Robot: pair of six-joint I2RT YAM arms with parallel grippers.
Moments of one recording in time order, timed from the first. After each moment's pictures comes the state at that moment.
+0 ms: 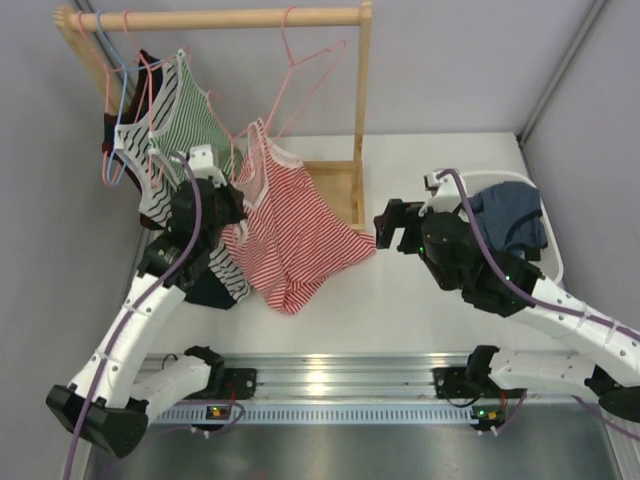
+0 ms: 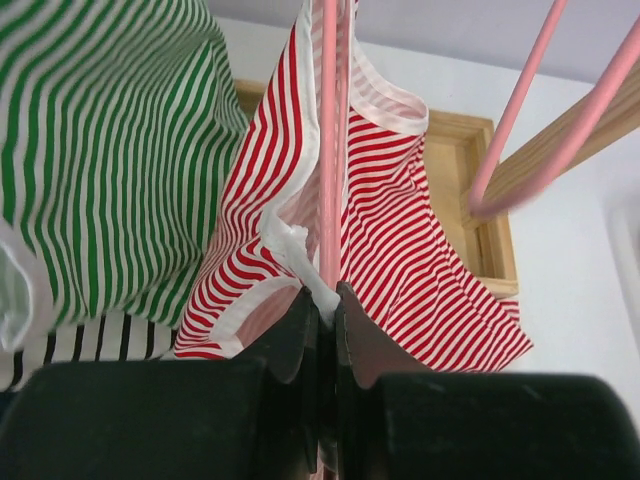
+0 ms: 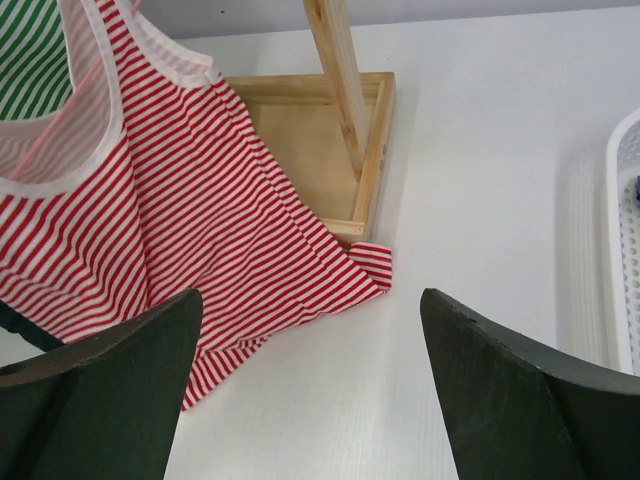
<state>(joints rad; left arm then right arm) -0.41 0.95 1.05 -0.42 -0.31 -0.36 1.03 0.97 1.15 -0.53 0.72 0.49</state>
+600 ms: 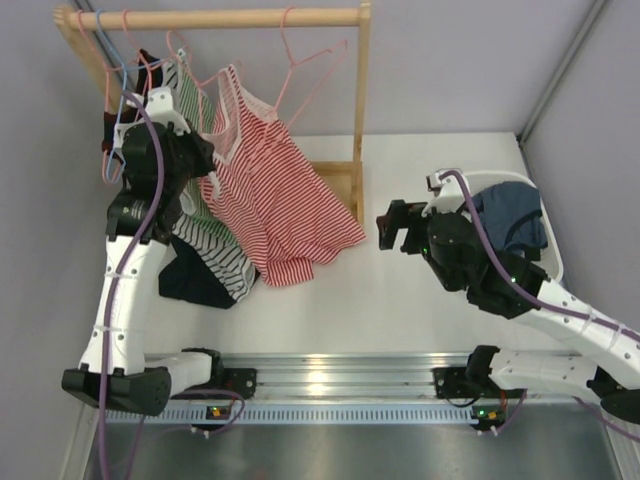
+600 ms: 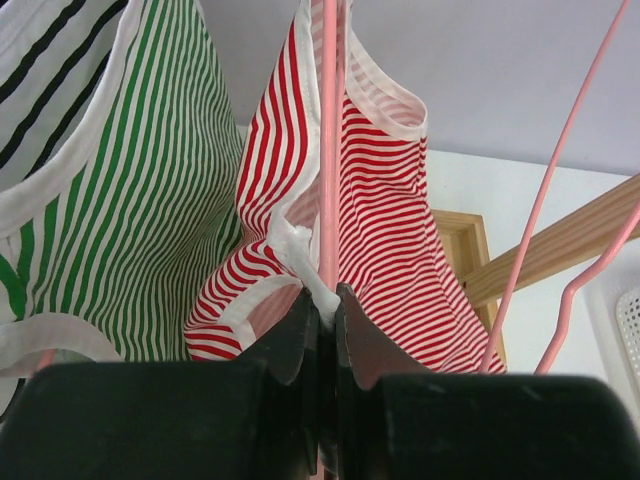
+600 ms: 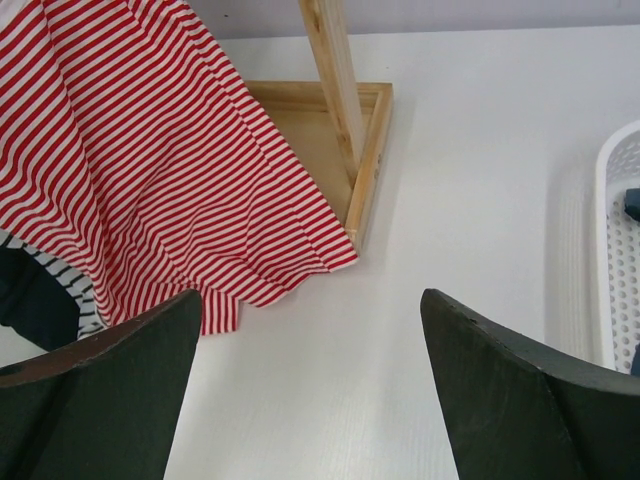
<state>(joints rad) -0.12 1.19 1.51 -0.51 -0.04 -0.26 1.03 0.95 1.15 -0.53 0.71 0.45</state>
